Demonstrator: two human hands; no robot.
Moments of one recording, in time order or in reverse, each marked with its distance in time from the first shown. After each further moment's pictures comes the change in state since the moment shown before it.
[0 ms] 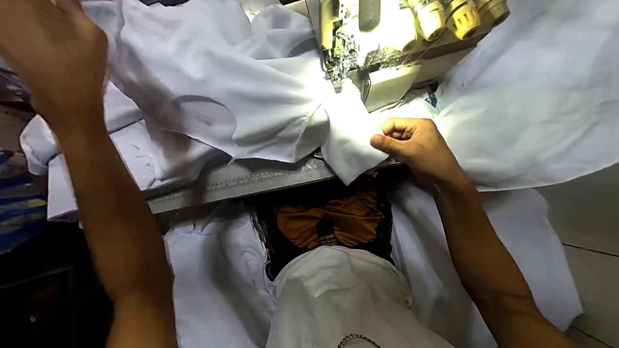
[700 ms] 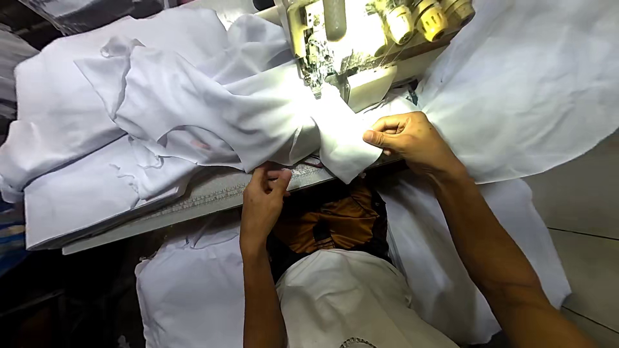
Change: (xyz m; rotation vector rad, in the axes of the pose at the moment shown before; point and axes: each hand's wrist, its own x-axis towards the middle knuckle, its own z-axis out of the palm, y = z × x) left_hand -0.224 0.150 0.092 -1.003 -0.506 -0.380; right_hand 0.013 0.003 -0.018 0.026 0.008 0.068
